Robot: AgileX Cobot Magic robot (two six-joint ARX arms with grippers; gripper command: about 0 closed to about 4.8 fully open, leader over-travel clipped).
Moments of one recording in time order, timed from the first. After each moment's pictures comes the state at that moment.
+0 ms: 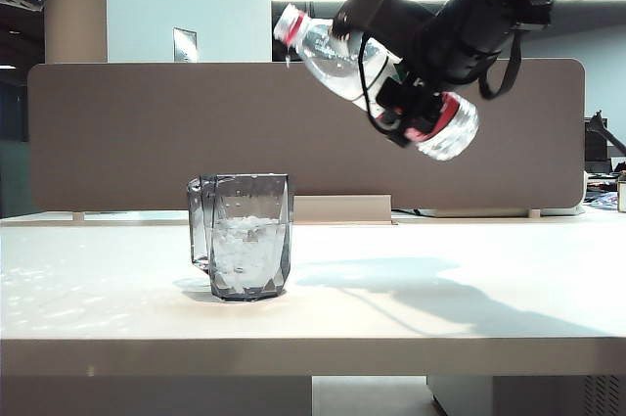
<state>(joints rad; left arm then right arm) -0.49 0.52 0.60 -0.45 0.07 -0.06 0.53 1.60 0.90 0.45 0.26 -0.91</state>
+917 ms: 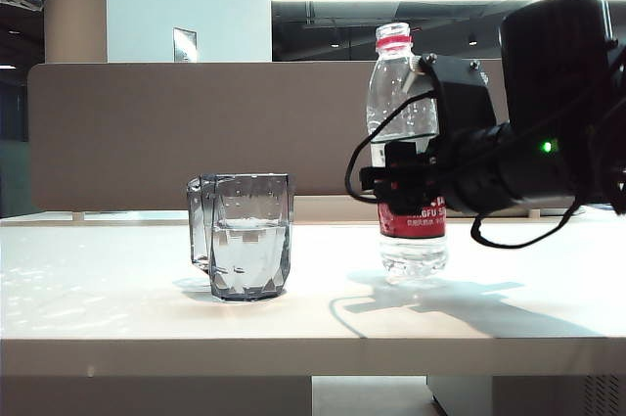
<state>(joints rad) -0.49 0.52 0.60 -0.45 0.07 -0.06 0.53 1.86 0.54 1.21 0.11 0.00</state>
